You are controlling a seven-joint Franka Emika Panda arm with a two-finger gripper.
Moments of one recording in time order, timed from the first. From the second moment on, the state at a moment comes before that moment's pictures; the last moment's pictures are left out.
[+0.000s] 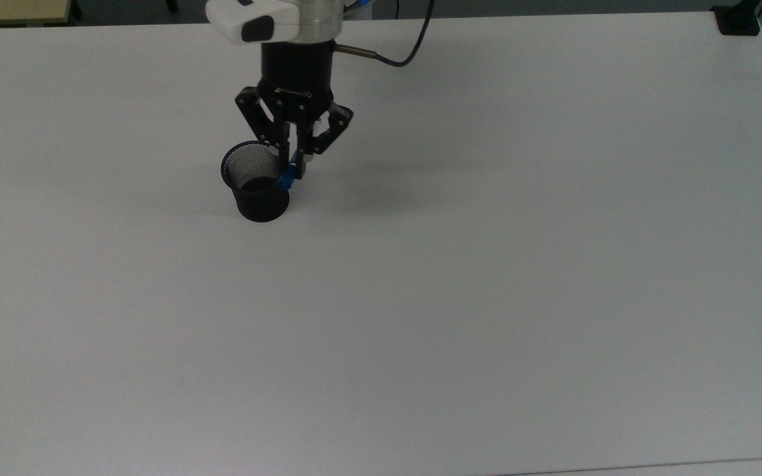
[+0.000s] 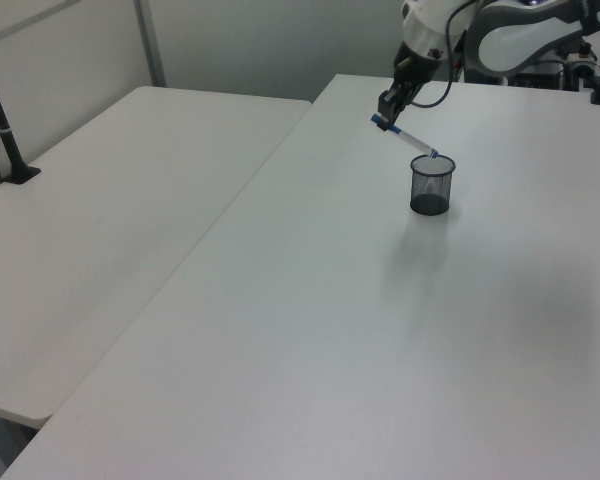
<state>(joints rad) 0.06 0.05 -0.02 -1.95 -0.19 2.43 0.37</state>
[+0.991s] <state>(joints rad) -0.10 0.00 -0.01 -2.22 -0.26 2.82 0.19</state>
